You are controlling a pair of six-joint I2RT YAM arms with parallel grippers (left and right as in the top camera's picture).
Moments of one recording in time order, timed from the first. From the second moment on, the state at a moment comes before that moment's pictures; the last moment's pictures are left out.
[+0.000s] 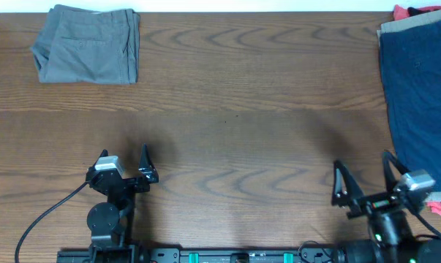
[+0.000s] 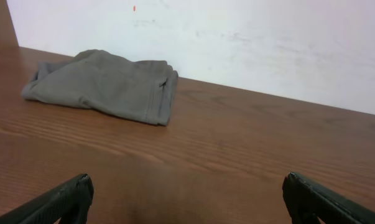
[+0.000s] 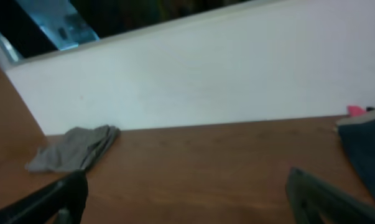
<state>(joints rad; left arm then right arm) 0.02 0.01 0.03 -0.13 -0.01 -0.20 0.07 0.07 0.57 -0.48 -0.19 0.27</state>
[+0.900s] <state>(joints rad) 0.02 0.01 0.03 -0.13 -0.01 -0.20 0.09 0.02 0.17 -0.13 -0.15 0.33</state>
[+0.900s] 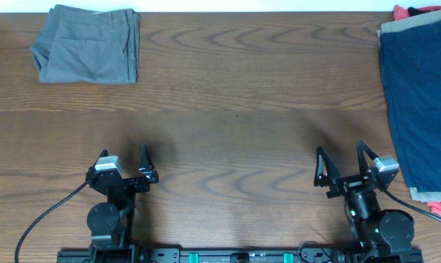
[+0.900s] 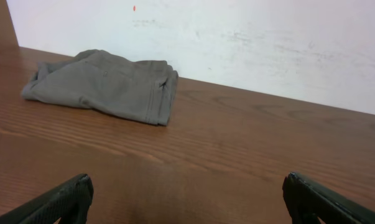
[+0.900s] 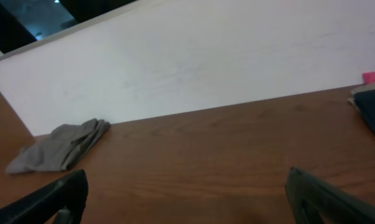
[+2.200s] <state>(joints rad) 0.02 0.01 0.03 -0.13 -0.01 -0.20 0.09 0.01 0.01 -0.07 -0.02 -0.10</state>
